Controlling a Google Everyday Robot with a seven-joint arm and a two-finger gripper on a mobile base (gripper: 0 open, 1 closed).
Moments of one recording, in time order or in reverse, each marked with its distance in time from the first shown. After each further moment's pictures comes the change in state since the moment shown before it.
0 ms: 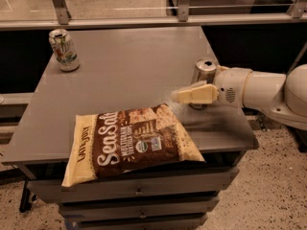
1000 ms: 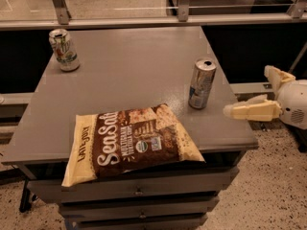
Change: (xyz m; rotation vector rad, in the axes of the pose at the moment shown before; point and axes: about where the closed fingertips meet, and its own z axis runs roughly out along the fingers) arm 0.009 -0.028 -0.127 0.127 -0.059 -0.155
